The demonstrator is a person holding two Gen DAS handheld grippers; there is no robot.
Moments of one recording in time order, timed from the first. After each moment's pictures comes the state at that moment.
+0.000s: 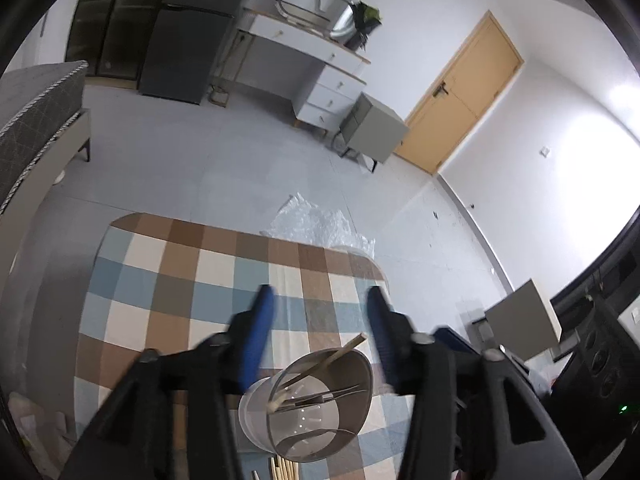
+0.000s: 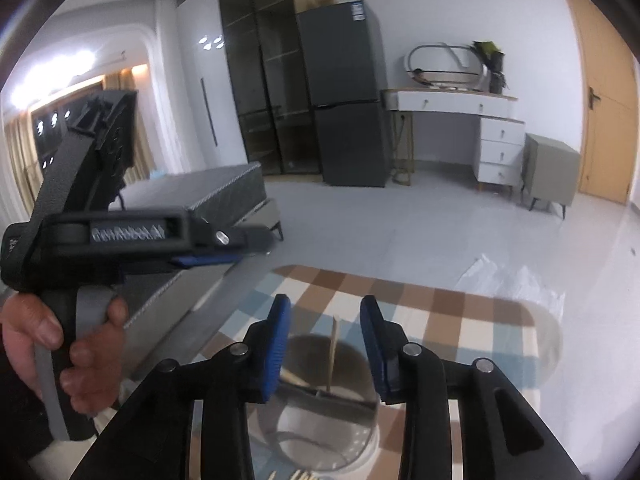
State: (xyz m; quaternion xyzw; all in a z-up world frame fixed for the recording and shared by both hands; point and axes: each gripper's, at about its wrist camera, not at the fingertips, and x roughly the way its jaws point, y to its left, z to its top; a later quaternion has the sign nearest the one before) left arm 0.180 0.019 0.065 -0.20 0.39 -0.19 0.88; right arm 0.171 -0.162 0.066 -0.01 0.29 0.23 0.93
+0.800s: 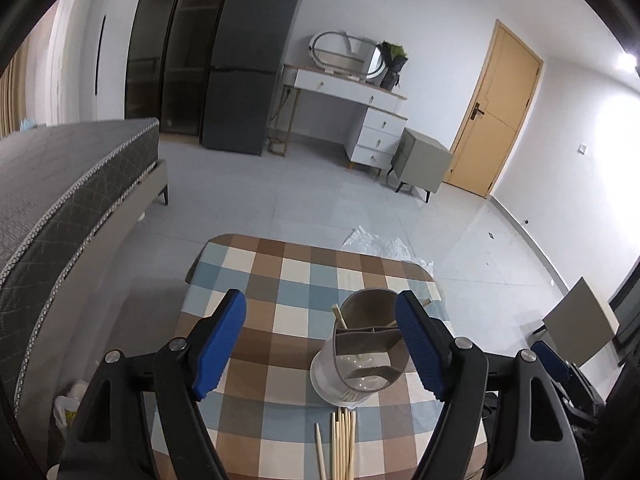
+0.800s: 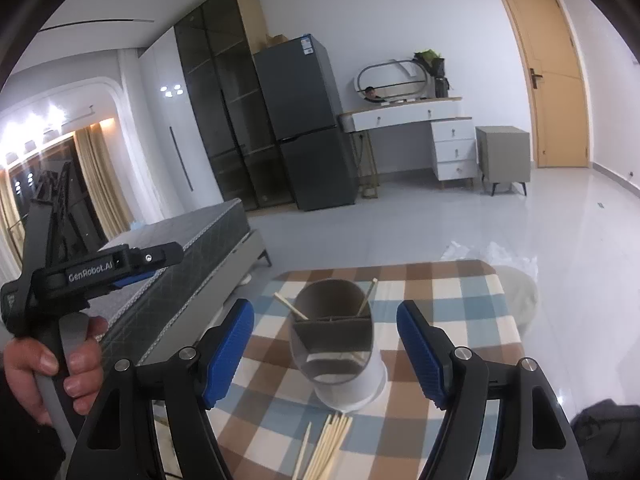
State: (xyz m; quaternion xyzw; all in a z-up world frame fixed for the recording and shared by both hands) left arm 0.069 0.036 0.088 -0.11 0.32 -0.07 0.94; right arm 0.048 -0.196 0.086 0.07 0.25 0.17 0.95
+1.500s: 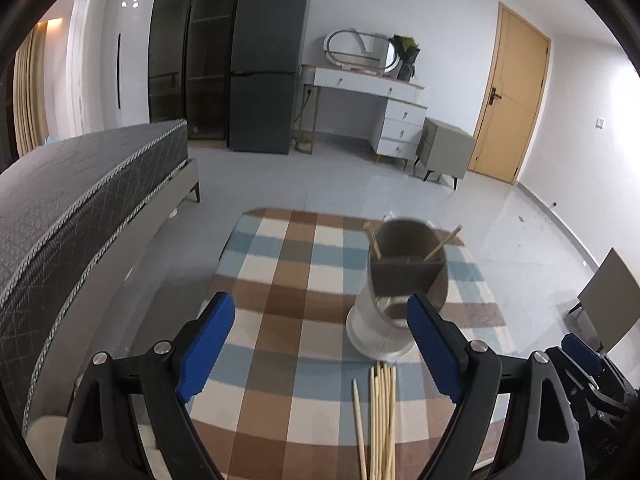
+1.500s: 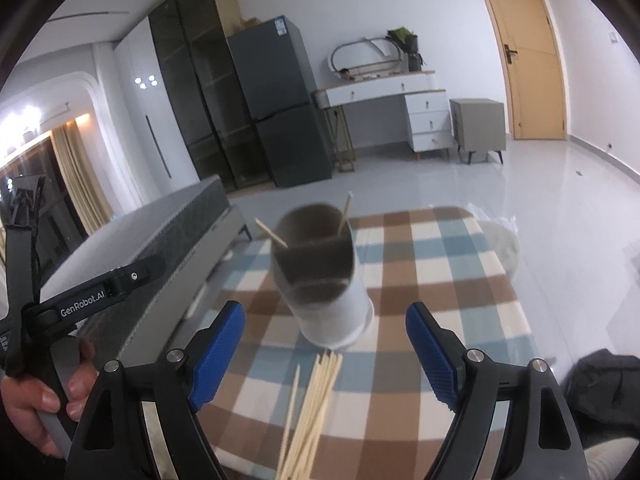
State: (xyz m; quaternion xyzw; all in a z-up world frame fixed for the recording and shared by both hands) left arm 0.031 0.030 0.014 -0.07 0.32 -0.02 0.94; right arm 0.007 -0.198 0.026 0.08 0.30 0.12 0.94
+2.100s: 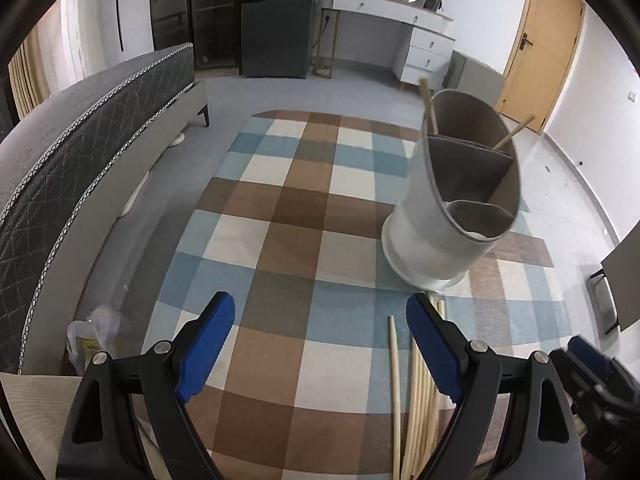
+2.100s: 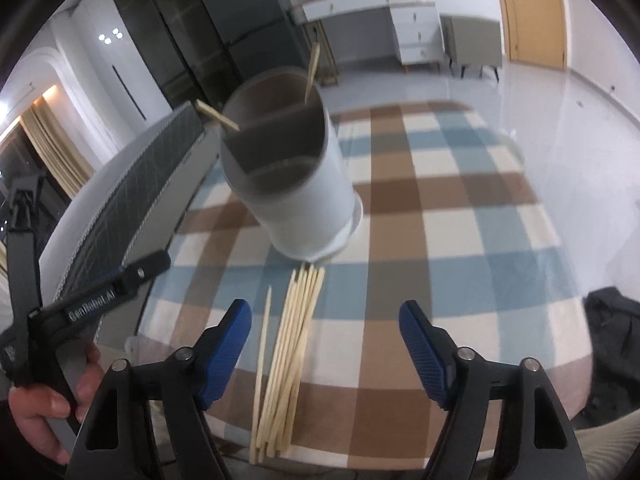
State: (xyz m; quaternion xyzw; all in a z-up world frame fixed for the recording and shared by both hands) left arm 0.058 0.027 -0.072 -0.07 0.44 0.01 0.89; right arm 0.046 -0.192 -0.061 0.09 0.45 0.11 0.88
